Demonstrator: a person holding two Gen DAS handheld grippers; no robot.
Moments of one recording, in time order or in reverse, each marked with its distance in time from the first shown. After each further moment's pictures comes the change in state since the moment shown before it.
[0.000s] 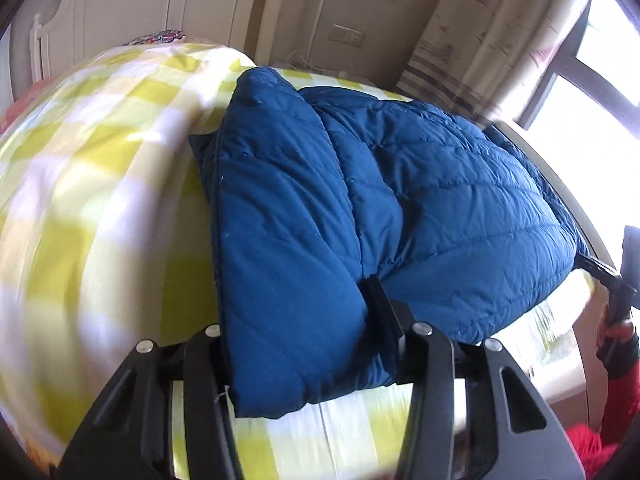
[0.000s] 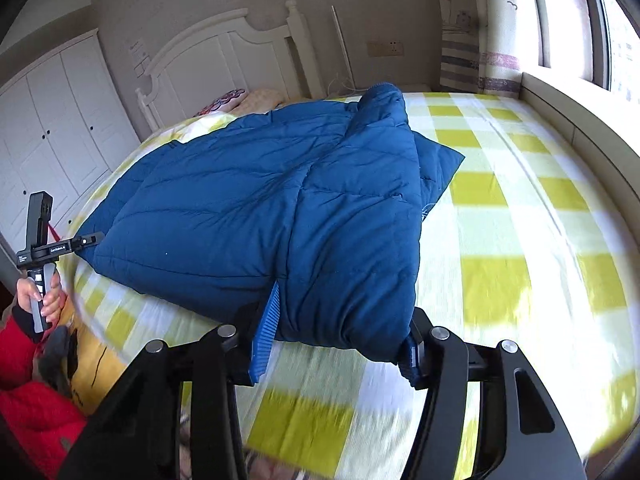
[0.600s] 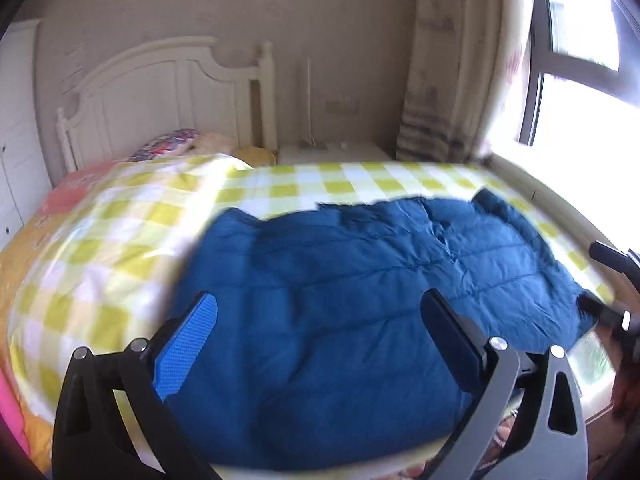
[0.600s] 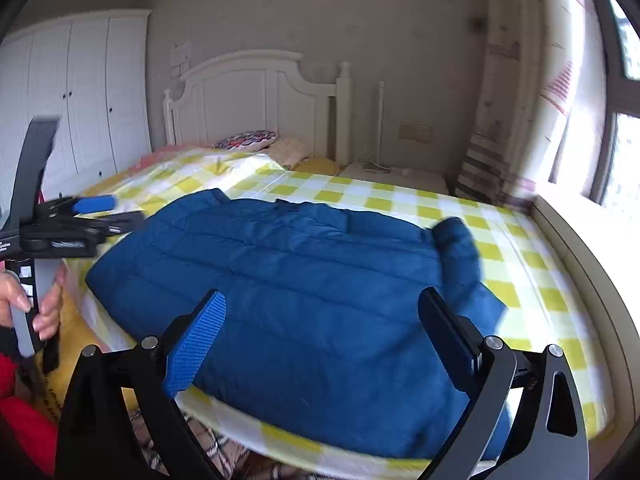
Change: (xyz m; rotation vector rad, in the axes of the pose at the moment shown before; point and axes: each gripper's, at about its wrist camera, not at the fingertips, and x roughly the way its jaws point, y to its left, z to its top) left arm -0.030 -0.145 0.034 0.146 -0.234 0.225; right arm -0.027 0.162 0.017 -0.249 -0.214 -0.129
